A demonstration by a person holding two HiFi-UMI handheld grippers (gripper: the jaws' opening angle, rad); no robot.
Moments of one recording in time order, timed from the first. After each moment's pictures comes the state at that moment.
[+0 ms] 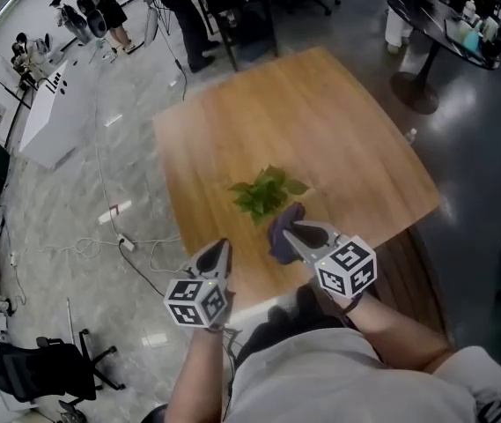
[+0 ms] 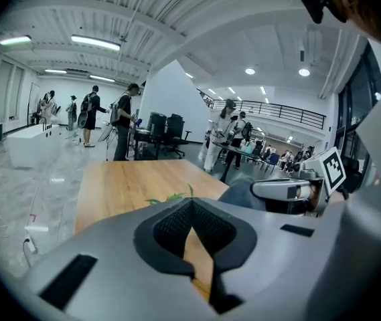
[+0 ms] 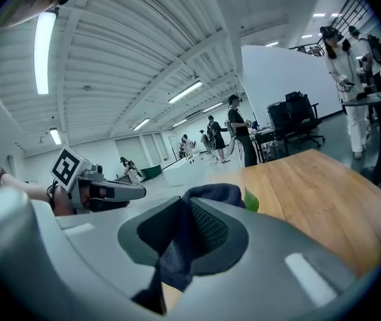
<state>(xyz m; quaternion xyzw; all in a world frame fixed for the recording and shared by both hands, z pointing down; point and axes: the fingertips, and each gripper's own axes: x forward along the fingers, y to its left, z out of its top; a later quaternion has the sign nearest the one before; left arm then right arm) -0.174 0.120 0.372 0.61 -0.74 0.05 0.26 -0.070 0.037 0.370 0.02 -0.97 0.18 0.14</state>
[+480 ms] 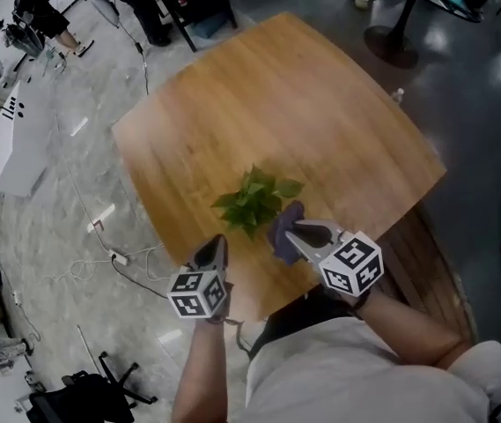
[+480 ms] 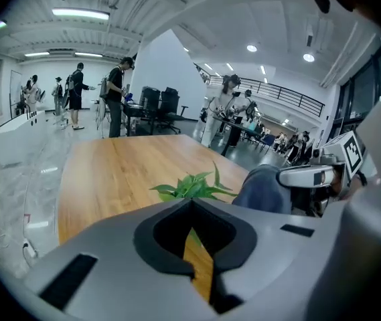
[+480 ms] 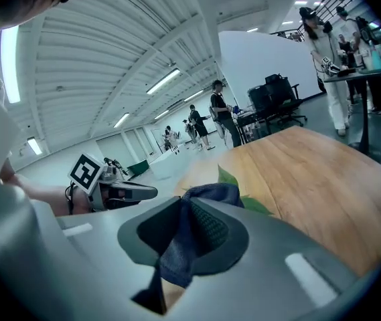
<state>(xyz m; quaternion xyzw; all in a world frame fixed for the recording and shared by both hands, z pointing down) -0.250 0.039 0.478 0.62 -0.70 0.12 0.34 -0.108 -0.023 0.444 0.07 -0.95 0.24 0.19</state>
